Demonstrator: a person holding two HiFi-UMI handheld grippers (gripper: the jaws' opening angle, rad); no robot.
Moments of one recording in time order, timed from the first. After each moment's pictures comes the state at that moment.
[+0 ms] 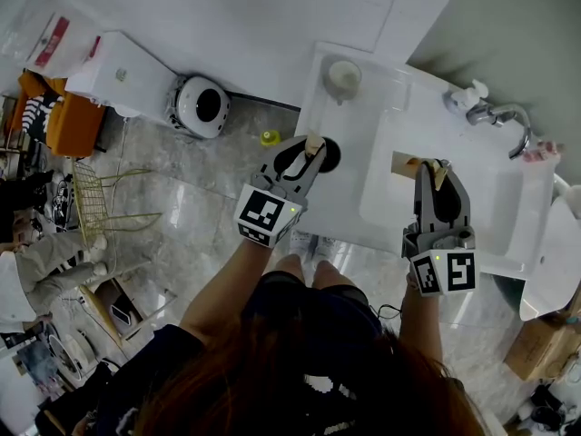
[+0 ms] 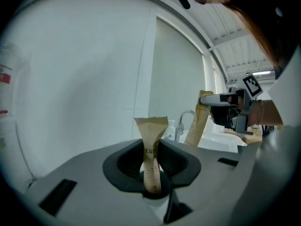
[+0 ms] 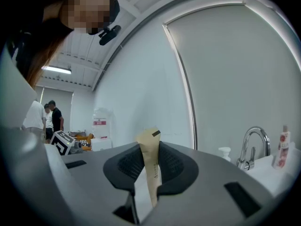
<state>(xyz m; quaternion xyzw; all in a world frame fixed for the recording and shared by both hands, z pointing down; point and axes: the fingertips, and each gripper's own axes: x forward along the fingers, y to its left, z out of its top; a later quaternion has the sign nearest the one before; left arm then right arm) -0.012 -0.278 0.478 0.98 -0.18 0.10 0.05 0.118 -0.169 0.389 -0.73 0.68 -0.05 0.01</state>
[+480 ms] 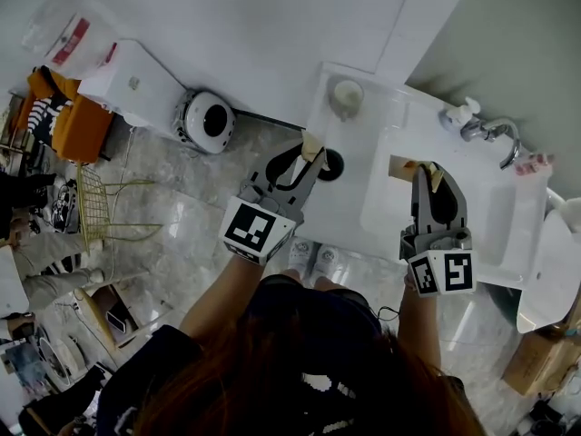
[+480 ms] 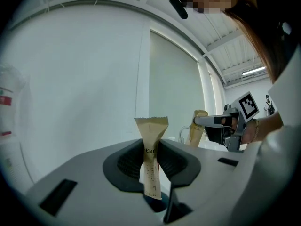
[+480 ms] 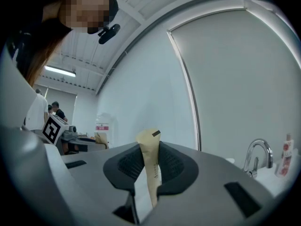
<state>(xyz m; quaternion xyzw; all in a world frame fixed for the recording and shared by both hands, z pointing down) -0.038 -0.263 0.375 0.98 -0.19 0.05 0.01 0.100 -0.166 0.348 -0.72 0.69 -0.01 0.03</state>
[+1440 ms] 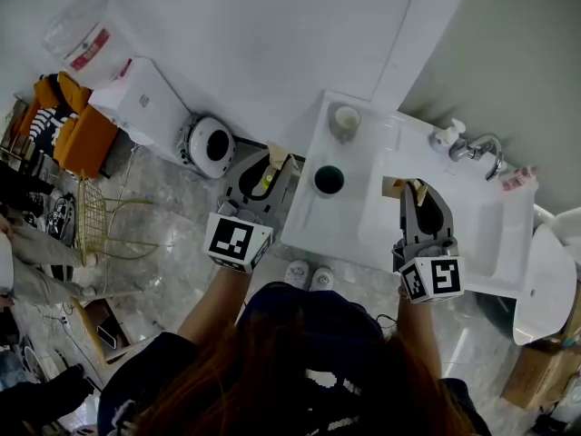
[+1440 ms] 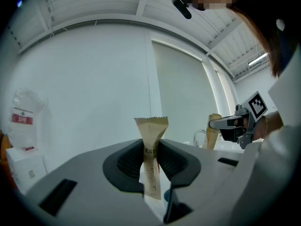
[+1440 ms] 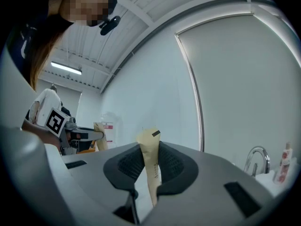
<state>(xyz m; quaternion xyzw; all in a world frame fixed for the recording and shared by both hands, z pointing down) -0.116 -0.267 0.331 0.96 -0.27 0.02 -0.04 0.062 -0.142 0.327 -0.71 0.70 0.01 0.01</state>
